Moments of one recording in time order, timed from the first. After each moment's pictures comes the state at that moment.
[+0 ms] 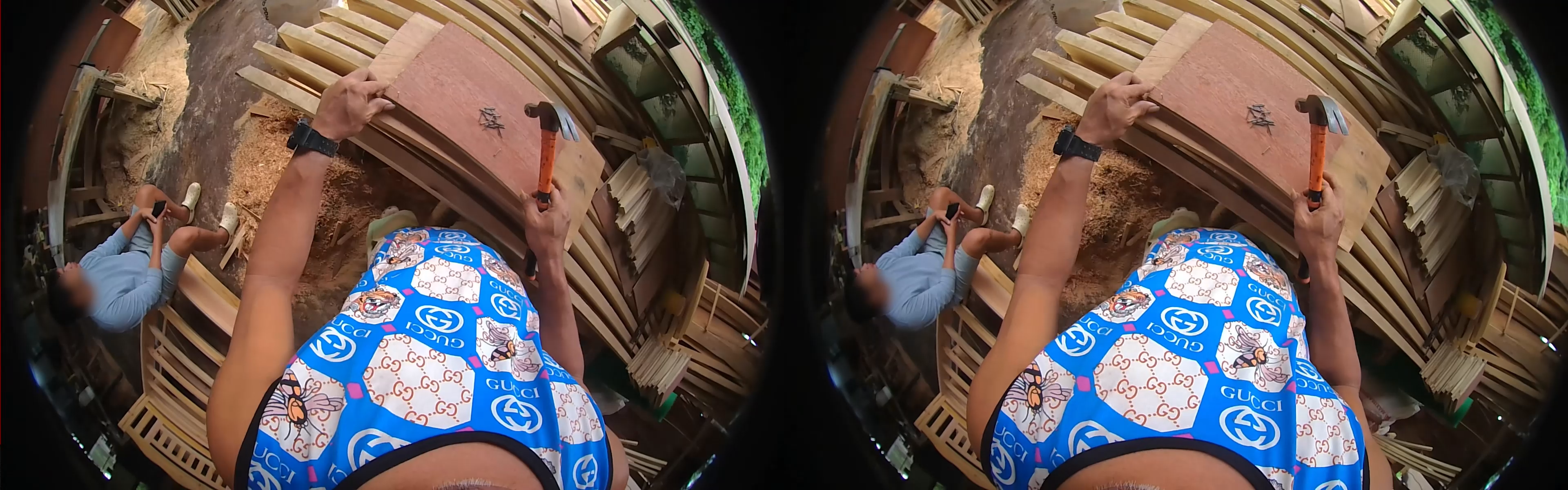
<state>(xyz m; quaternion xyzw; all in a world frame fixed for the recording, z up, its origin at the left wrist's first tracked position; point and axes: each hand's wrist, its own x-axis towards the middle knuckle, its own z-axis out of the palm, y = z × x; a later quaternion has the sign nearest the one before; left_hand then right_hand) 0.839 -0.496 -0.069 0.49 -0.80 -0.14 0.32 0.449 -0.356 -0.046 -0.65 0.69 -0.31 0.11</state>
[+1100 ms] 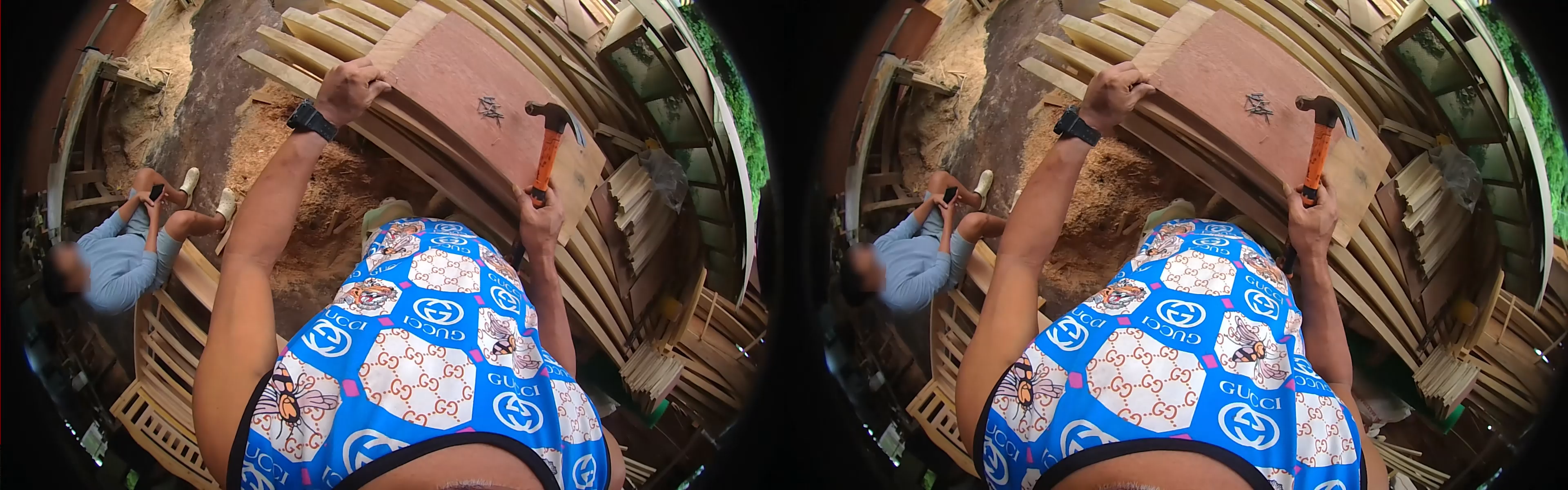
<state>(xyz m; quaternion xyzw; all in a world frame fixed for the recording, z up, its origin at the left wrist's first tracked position) 0.832 -0.500 -0.084 0.45 -0.80 -0.05 0.39 0.443 -0.348 -0.057 -0.57 0.72 -0.34 0.21</state>
